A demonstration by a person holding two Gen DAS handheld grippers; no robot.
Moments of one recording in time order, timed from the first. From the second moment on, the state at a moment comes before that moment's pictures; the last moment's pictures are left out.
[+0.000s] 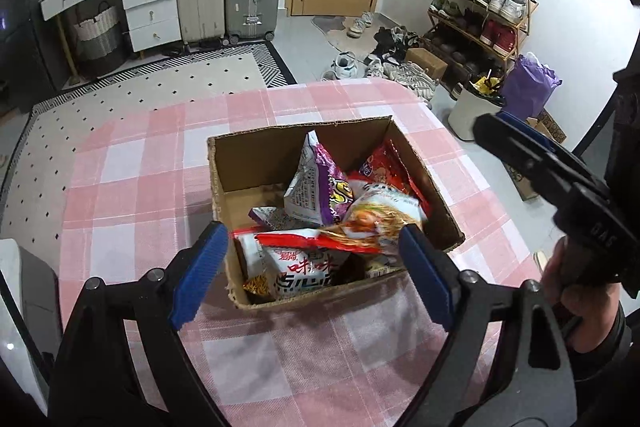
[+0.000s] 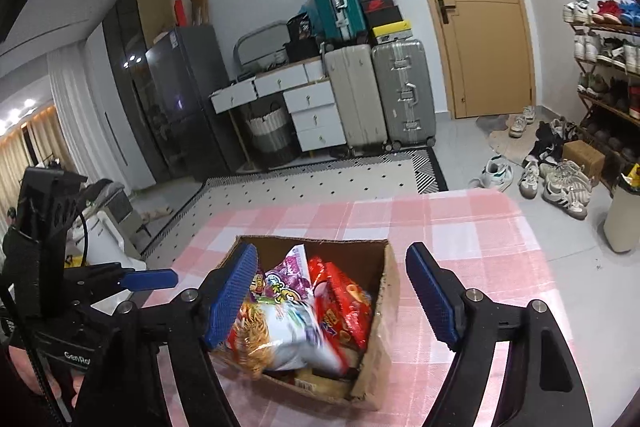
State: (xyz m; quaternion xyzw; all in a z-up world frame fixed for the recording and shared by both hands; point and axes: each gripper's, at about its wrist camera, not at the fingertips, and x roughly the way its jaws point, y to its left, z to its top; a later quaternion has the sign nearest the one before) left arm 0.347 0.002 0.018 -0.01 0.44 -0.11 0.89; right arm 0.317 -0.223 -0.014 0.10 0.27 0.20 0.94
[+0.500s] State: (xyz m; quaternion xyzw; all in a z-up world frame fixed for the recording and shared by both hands) left arm 0.274 0.004 0.043 -0.02 0.39 -0.07 0.92; right arm 0.237 -0.245 0.000 0.09 0.25 0.19 0.95
